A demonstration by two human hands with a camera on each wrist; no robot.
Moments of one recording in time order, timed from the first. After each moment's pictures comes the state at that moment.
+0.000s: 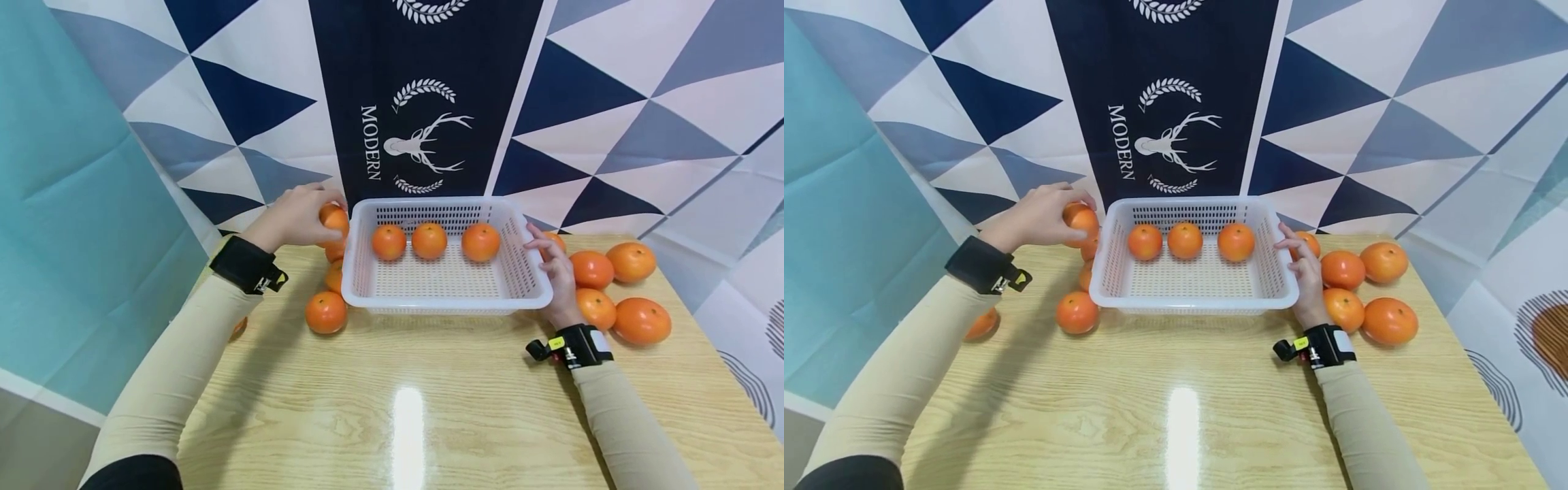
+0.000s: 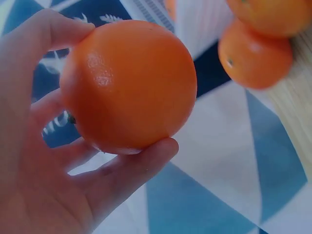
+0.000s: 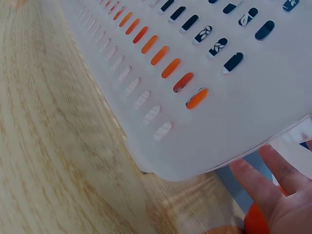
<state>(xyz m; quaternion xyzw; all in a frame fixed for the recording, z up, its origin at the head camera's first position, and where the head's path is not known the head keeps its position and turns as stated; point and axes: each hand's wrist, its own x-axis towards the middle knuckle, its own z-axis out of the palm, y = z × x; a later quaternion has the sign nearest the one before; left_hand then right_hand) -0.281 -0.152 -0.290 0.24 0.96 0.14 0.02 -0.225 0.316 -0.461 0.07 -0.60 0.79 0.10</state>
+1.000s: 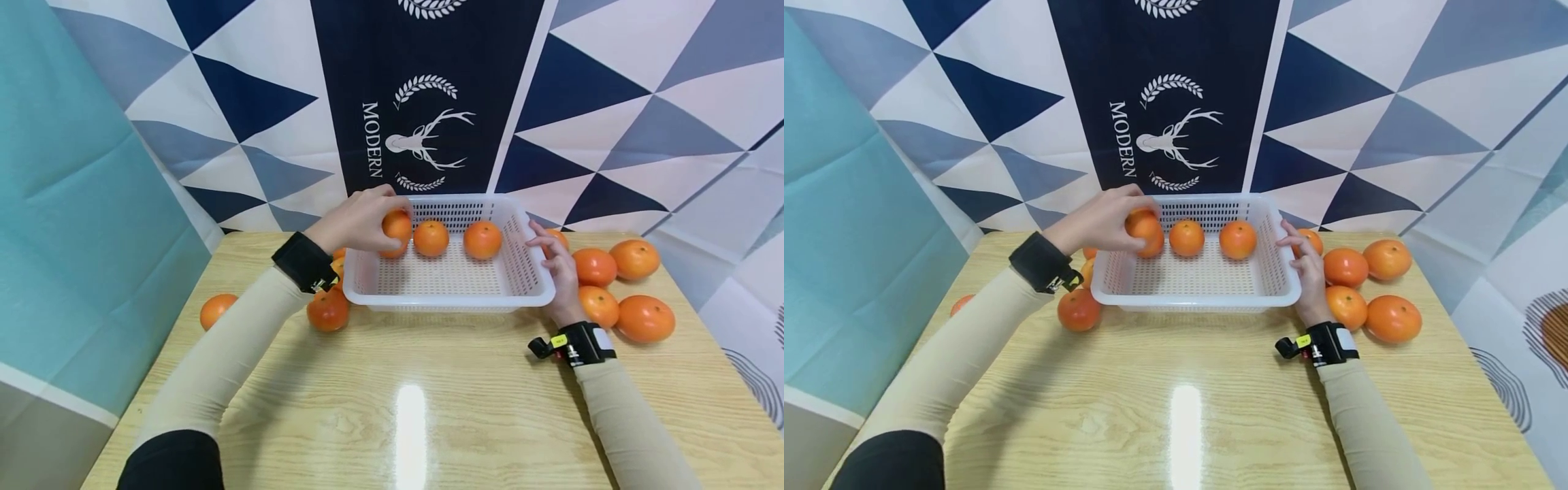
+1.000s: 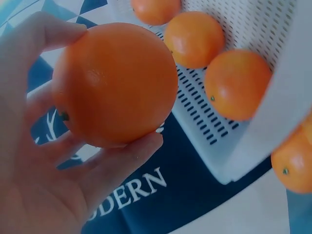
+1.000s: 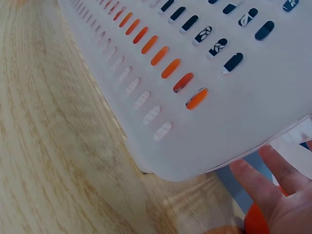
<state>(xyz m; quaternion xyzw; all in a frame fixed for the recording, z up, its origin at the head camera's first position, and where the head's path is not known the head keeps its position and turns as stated) -0.282 -0.067 -0.300 0.35 0.92 0.15 0.04 -0.227 0.315 -0.463 0.08 -0.59 0.79 0.11</state>
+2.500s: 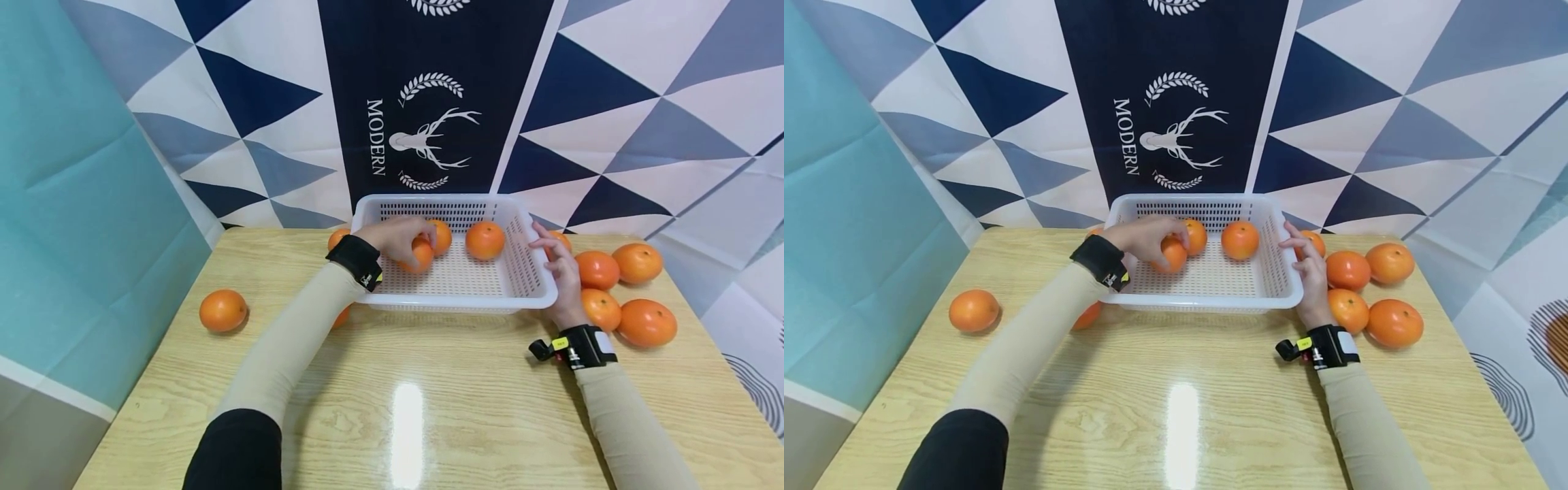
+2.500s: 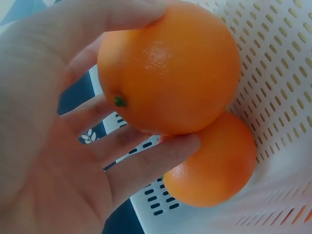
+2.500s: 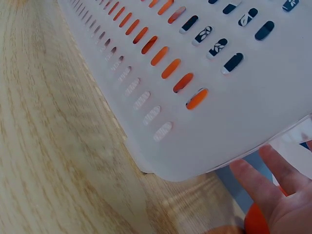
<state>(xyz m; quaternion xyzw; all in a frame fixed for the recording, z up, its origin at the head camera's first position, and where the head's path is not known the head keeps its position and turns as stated) -0.318 -0.018 -0.359 0.36 0.90 0.15 0.20 -0.228 0.313 -0.463 0.09 -0.59 0.80 0.12</state>
